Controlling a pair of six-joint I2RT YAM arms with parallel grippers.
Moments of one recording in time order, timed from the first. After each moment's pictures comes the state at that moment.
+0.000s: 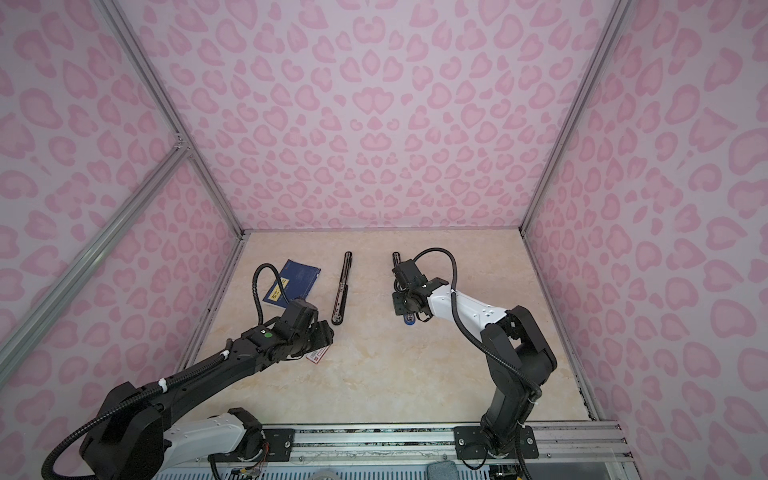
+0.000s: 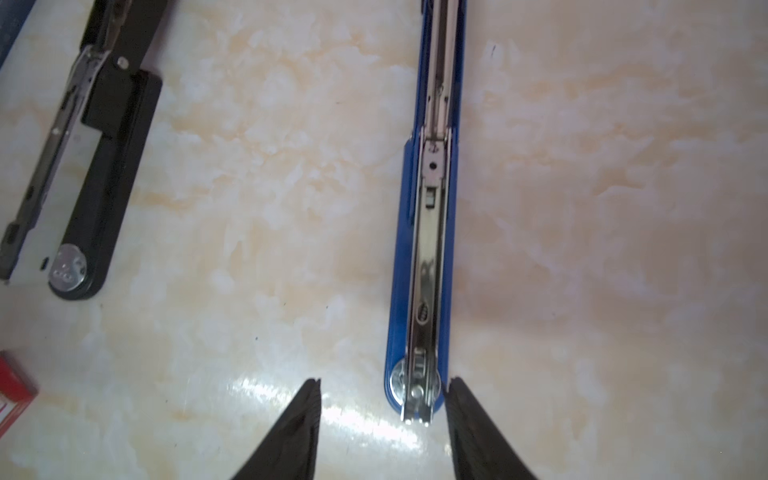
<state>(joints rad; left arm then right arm) -0.58 1.22 0.67 -0.48 -0.09 -0.82 0.58 1.69 1.14 -0.49 0.07 0.35</state>
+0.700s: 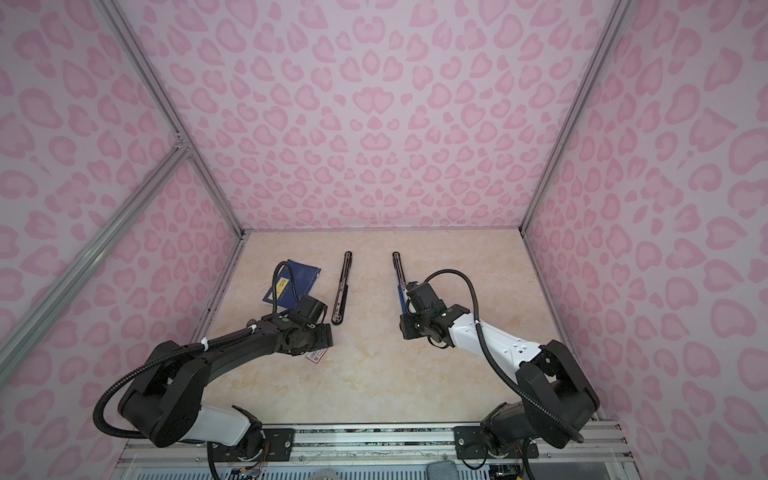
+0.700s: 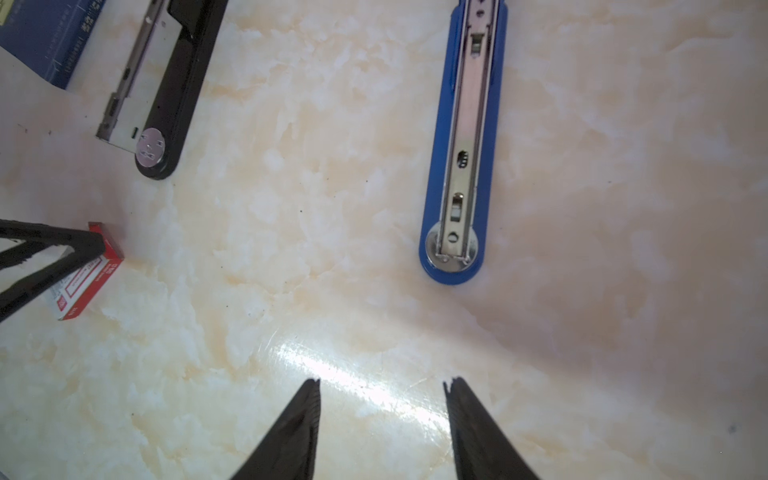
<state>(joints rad) -0.53 1.47 0.73 -0.48 -0.08 -0.71 0.61 1.43 0.85 -0.41 -0.05 0.39</state>
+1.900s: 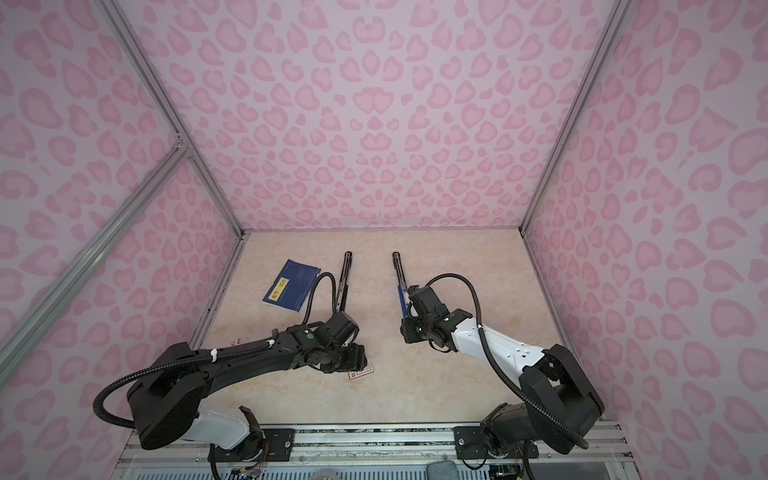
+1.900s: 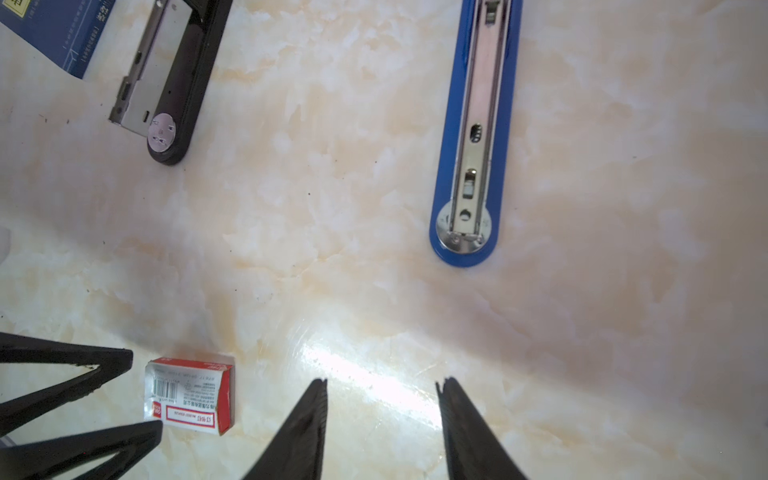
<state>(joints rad) -0.87 1.46 0.78 -0.53 0.10 -0.85 0.61 1.41 0.80 -0.38 -0.08 0.40</state>
